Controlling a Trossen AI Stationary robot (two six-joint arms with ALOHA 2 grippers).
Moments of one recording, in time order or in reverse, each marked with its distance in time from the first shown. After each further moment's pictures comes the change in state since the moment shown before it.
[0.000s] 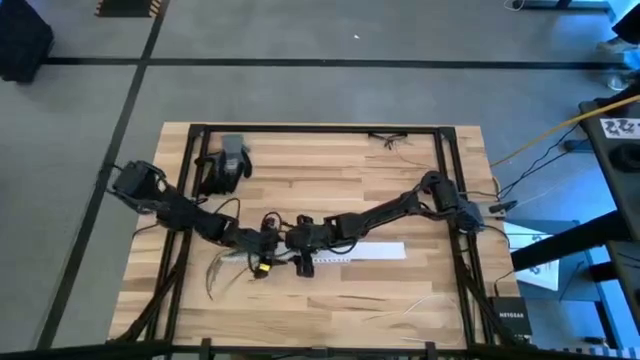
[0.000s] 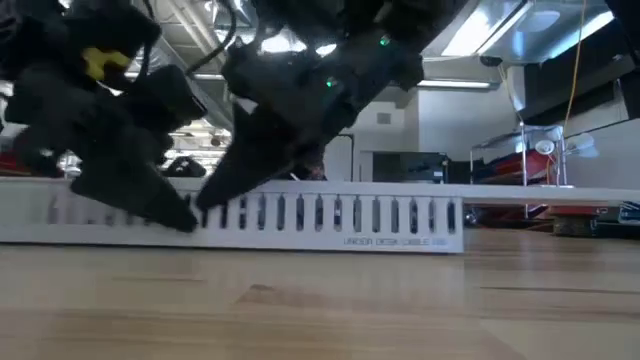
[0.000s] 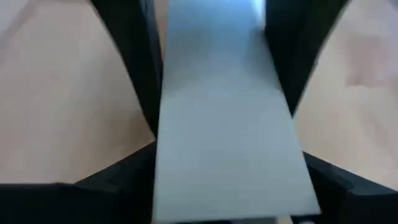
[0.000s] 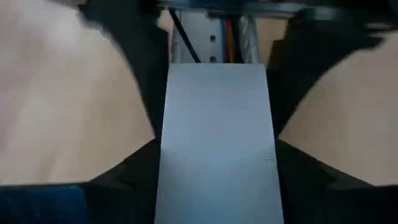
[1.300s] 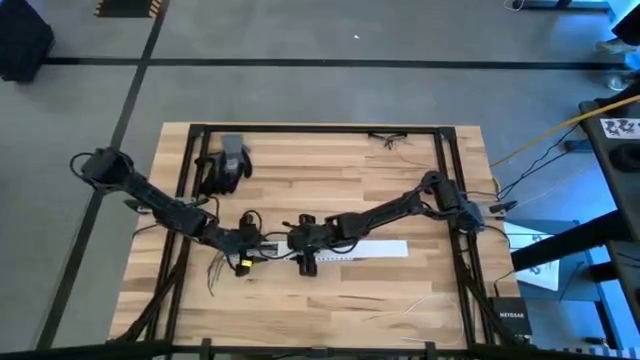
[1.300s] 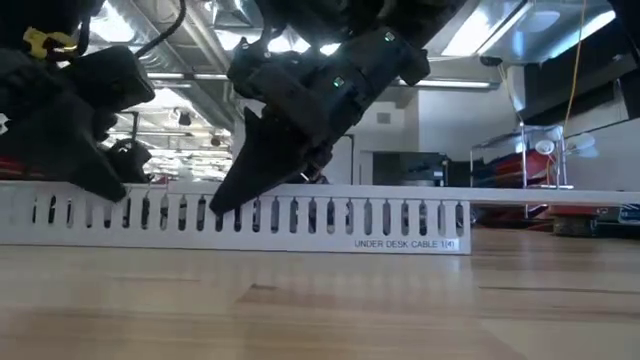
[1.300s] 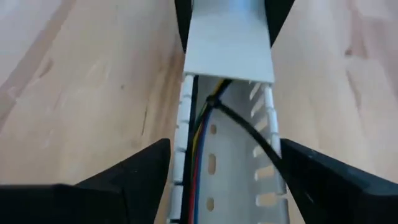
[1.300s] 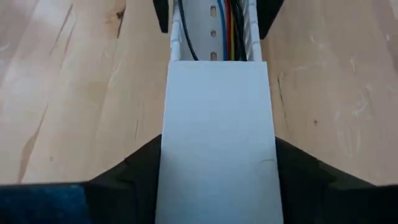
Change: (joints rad) left arm -0.109 -0.331 -0.137 -0.239 -0.124 -0.216; right arm 0.004 -0.004 -0.004 -0.045 0.011 -0.033
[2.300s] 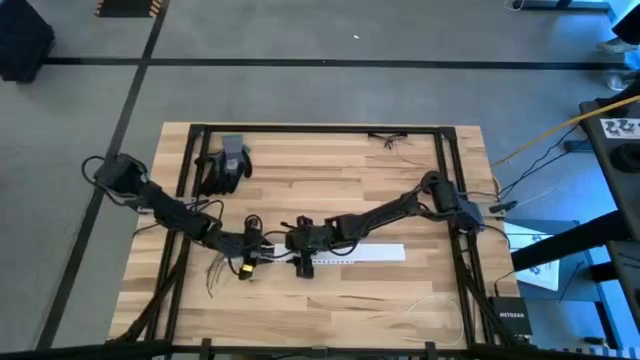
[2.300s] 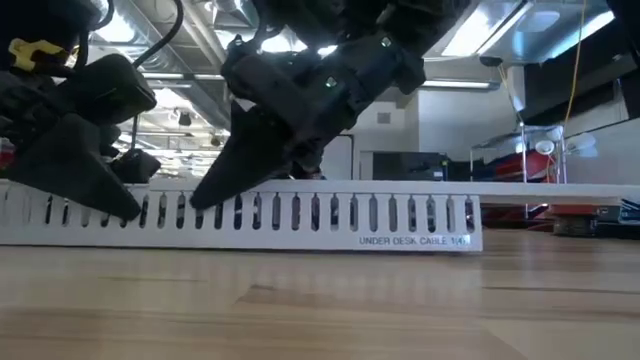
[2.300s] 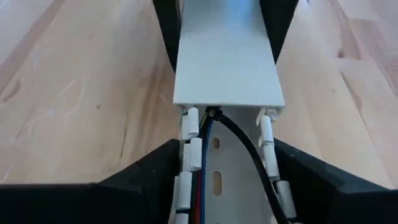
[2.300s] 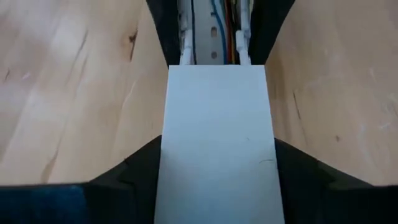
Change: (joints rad) left arm 0.007 0.172 -0.011 0.240 -0.010 0.106; right arm 0.001 0.023 -0.004 0.121 -0.016 0.059
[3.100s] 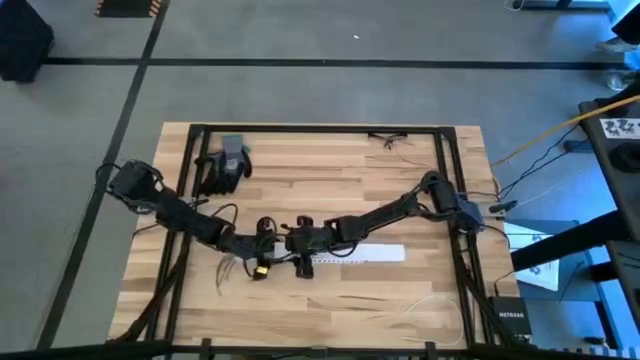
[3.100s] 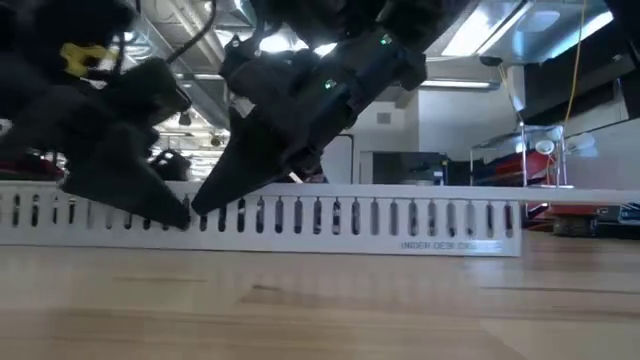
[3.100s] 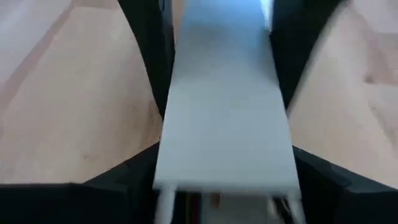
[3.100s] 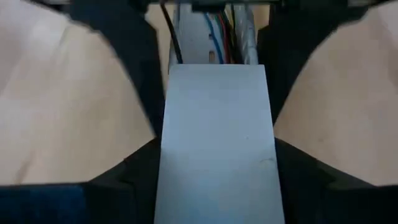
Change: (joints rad) left arm 0.043 0.158 0.128 0.022 0.006 0.043; right arm -0.003 -0.001 0.010 -0.052 0.076 -0.047
